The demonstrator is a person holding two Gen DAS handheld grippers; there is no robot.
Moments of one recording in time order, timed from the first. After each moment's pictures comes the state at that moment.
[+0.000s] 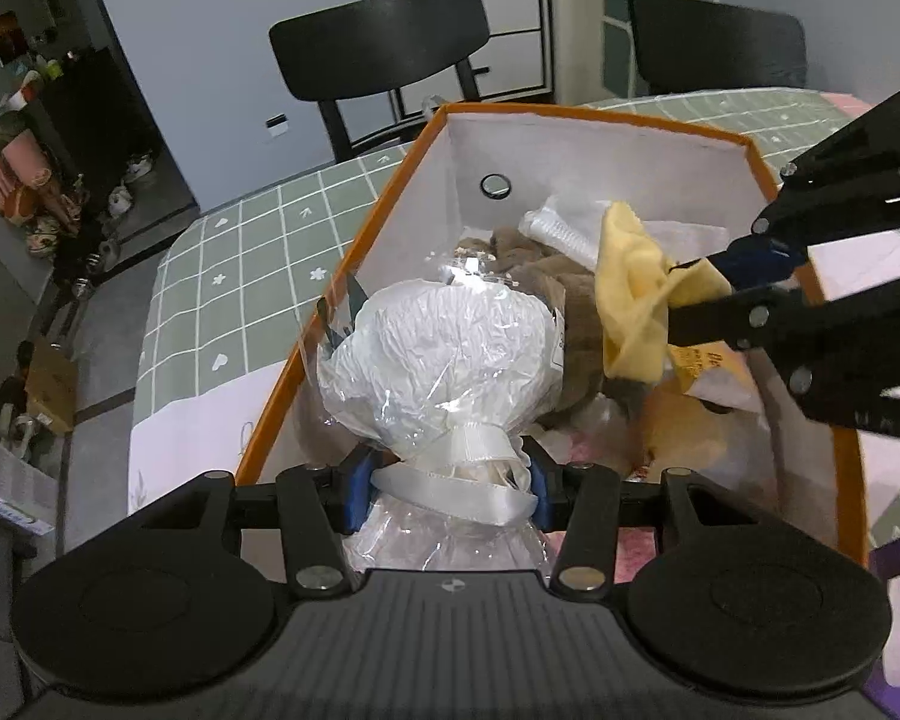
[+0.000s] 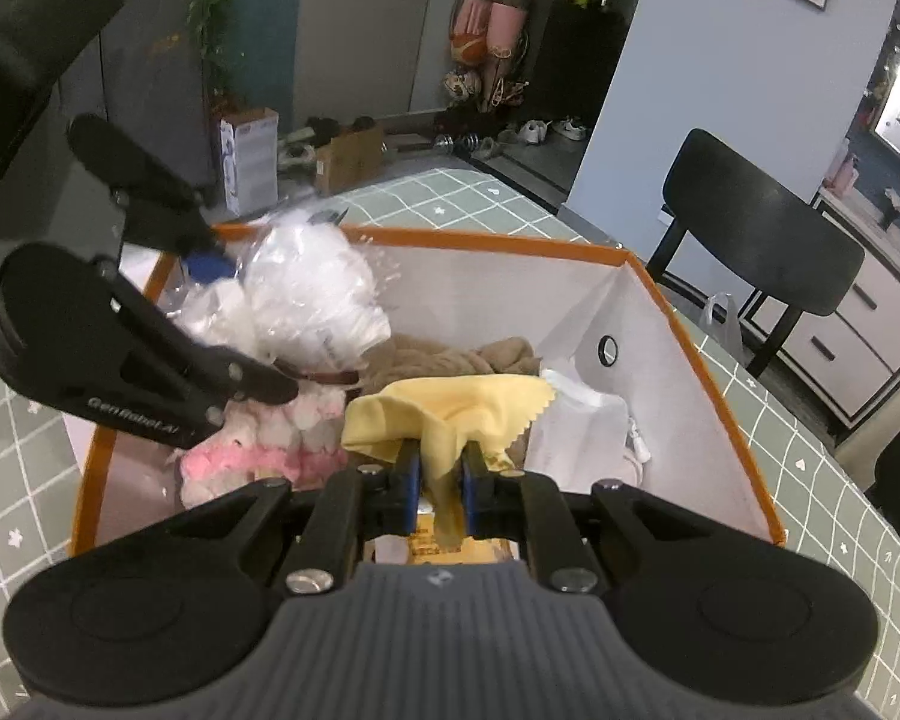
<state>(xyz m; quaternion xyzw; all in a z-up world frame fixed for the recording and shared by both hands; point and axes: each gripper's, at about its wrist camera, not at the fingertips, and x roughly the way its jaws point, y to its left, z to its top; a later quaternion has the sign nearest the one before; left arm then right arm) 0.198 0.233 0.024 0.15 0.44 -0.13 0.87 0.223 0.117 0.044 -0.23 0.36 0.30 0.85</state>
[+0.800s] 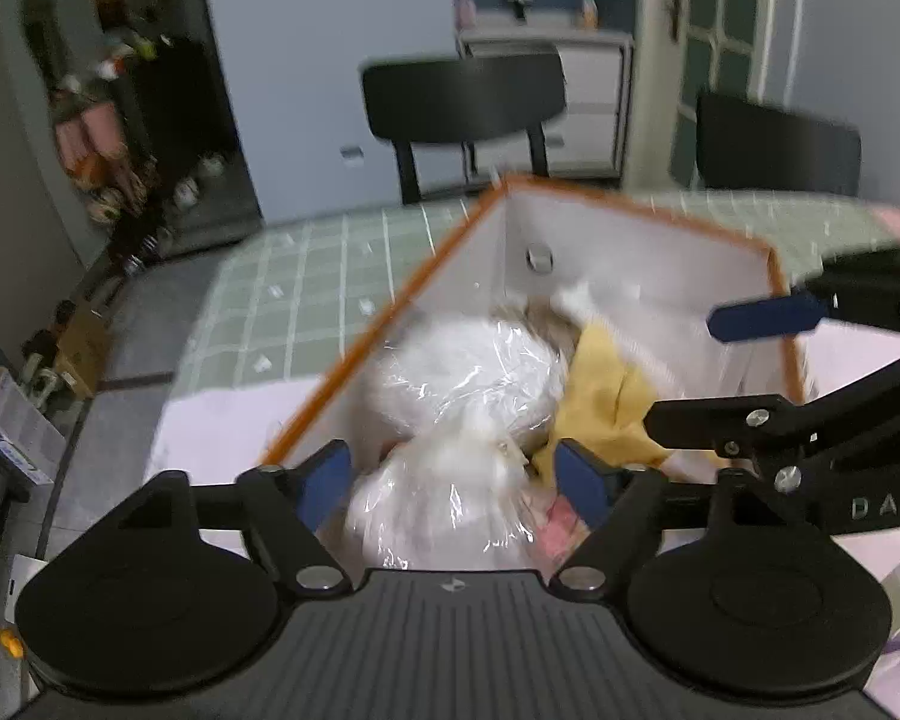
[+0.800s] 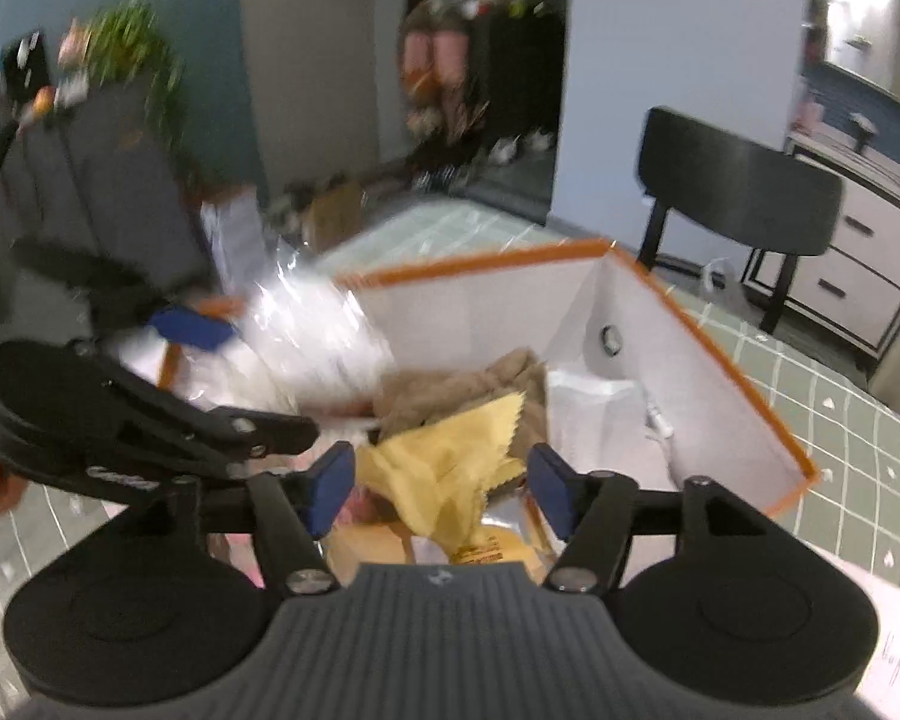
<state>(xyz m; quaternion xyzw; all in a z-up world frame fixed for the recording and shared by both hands) 0.161 0.239 0.054 0.06 0.38 -0.06 0.92 0.219 0.091 0.049 -0.09 0.35 0.29 0.89</state>
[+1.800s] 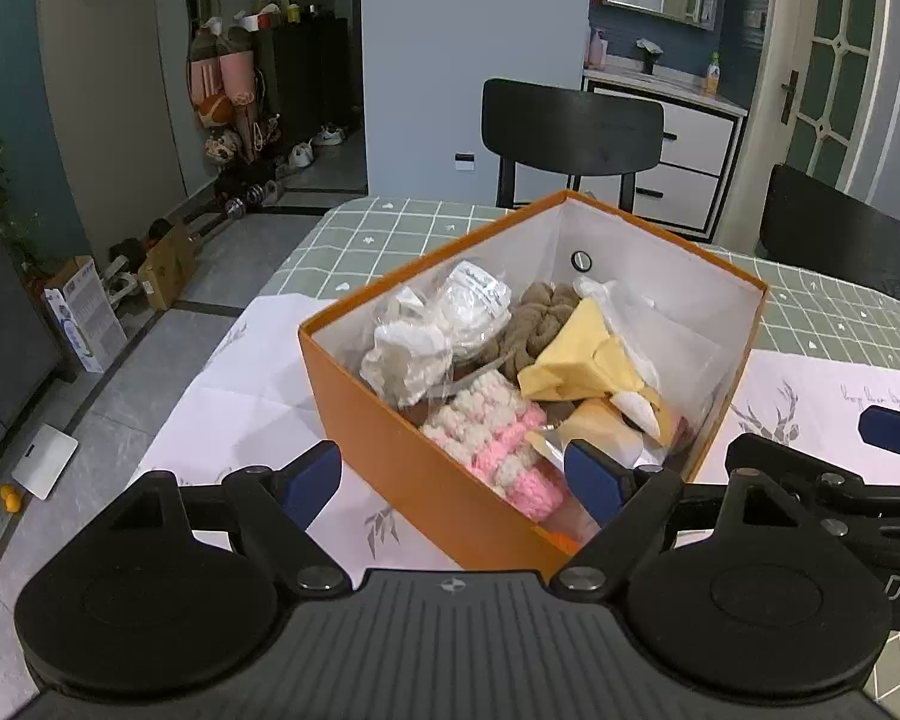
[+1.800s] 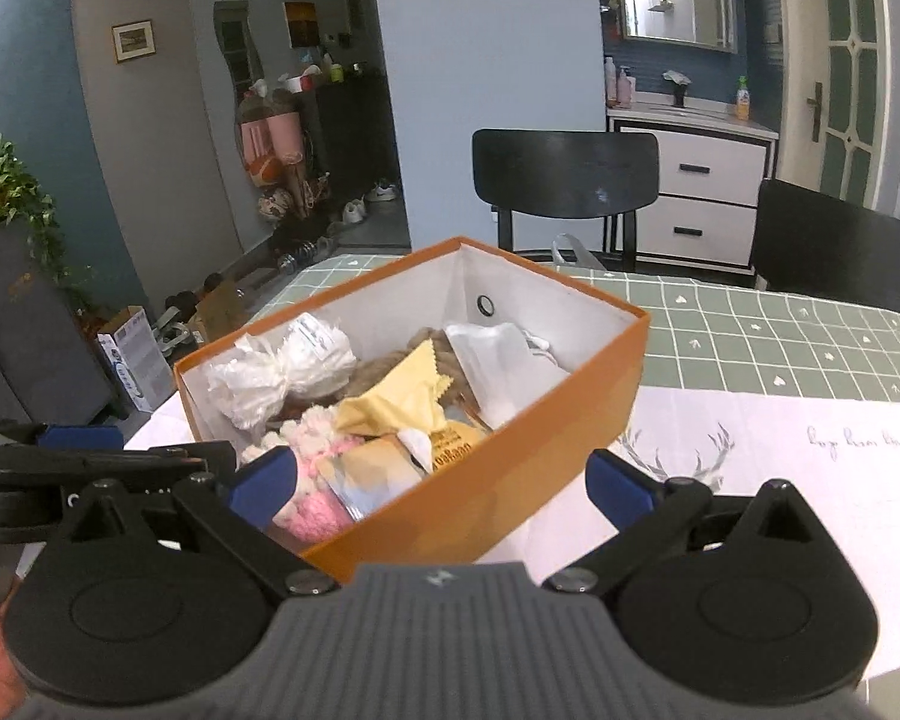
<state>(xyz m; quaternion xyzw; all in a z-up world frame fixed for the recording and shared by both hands) 0.077 0.224 0.066 -0.03 0.37 0.05 0.93 0.101 0.056 0.073 0.01 0.33 0.13 0.94</state>
